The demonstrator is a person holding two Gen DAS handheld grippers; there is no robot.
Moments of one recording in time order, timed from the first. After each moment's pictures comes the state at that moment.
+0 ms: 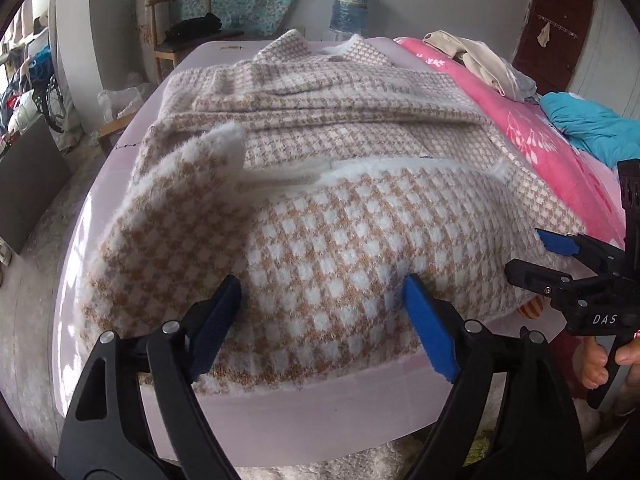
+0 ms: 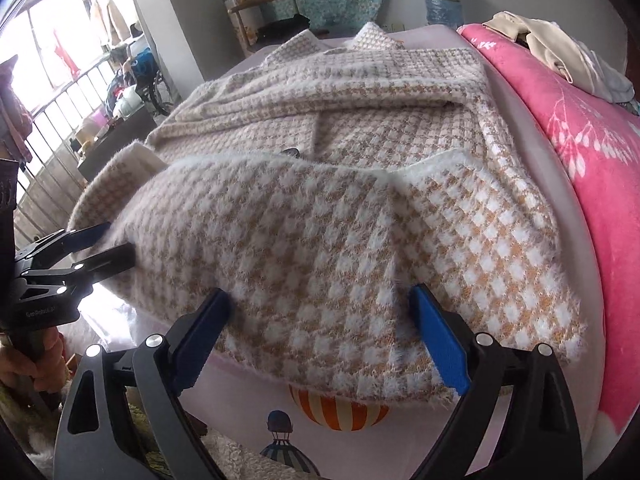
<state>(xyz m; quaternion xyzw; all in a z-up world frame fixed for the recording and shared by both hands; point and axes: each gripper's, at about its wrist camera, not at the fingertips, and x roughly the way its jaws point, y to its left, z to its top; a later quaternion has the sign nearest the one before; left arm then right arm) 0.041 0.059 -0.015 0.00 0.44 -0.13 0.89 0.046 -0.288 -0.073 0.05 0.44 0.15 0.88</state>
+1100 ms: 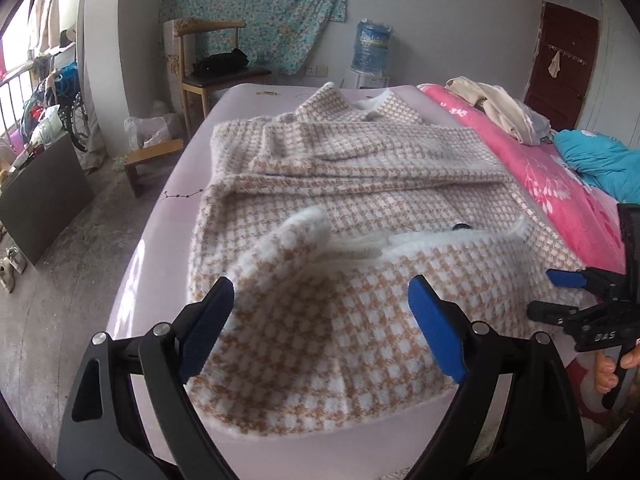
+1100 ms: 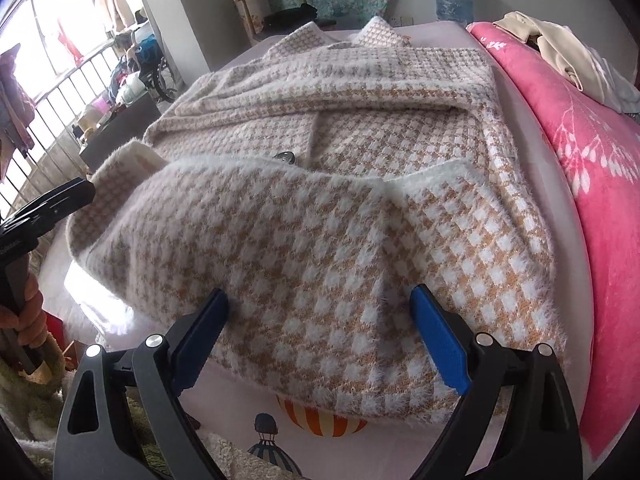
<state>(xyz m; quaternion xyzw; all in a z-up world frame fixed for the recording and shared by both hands) 0.055 0.096 0.022 0.00 0.38 -0.08 0.92 0.060 -0.292 -0.061 0.04 0.46 0.17 0.87</state>
